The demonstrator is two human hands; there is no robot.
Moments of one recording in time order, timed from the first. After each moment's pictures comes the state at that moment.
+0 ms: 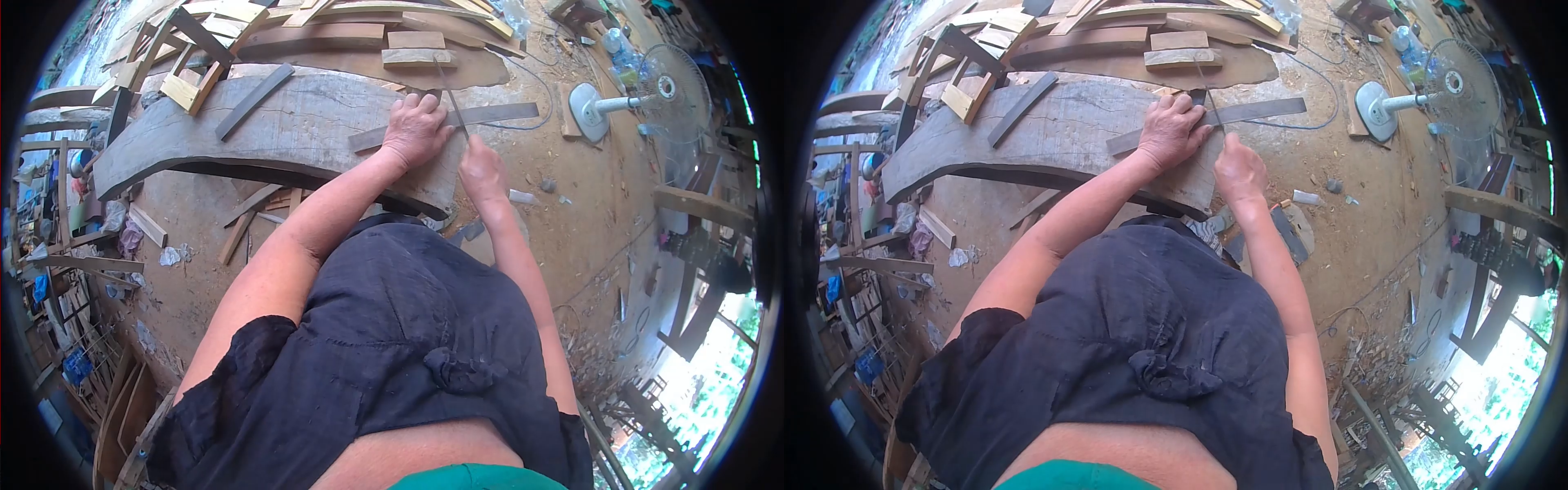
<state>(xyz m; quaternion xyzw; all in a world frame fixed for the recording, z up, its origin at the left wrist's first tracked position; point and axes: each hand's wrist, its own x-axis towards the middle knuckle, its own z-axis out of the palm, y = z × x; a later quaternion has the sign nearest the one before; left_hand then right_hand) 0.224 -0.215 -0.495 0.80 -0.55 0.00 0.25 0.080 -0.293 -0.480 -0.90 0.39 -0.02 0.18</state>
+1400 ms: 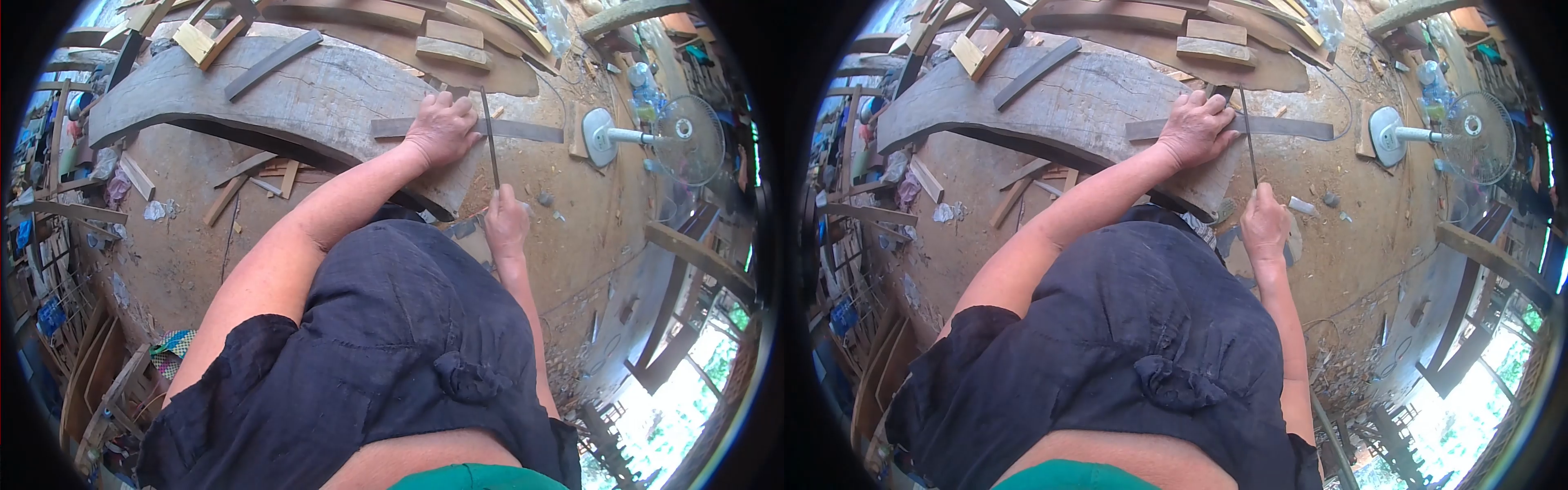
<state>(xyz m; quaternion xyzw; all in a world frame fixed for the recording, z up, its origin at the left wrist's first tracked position) 0.223 -0.215 -0.502 0.79 -0.55 0.03 0.26 0.021 -0.272 -0.467 -0.91 0.38 -0.01 0.17</state>
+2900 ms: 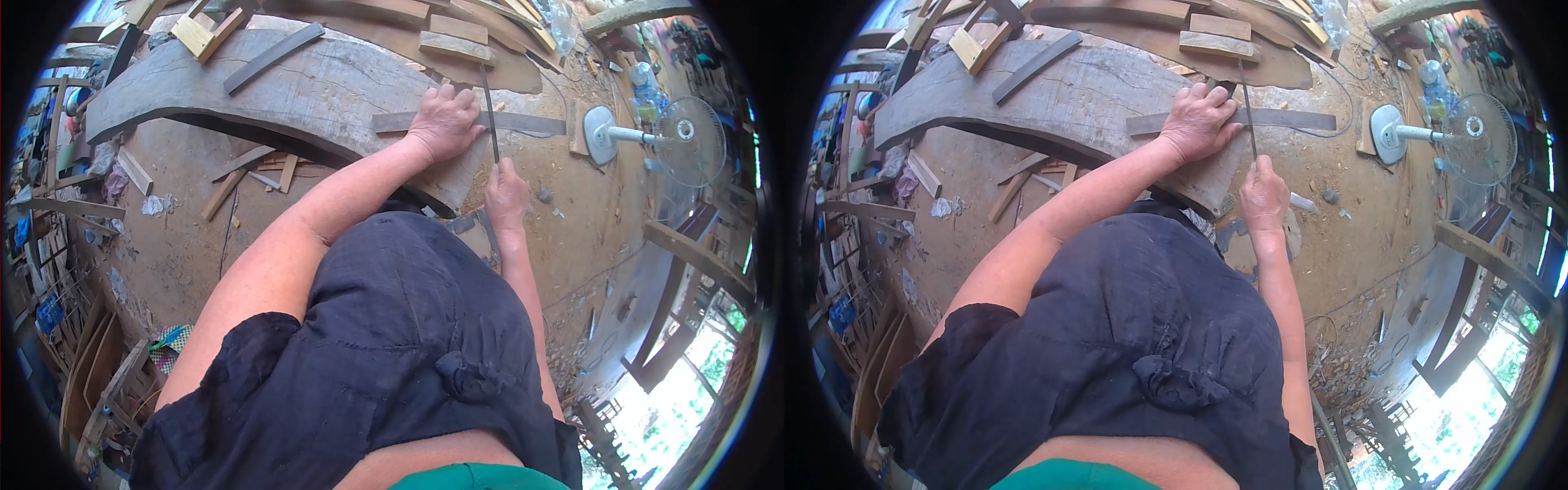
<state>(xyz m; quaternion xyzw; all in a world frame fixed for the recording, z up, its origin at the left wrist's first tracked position) 0.225 -0.216 -0.501 0.80 -0.53 0.04 0.26 0.055 -0.287 -0.479 -0.91 0.37 -0.05 0.18</state>
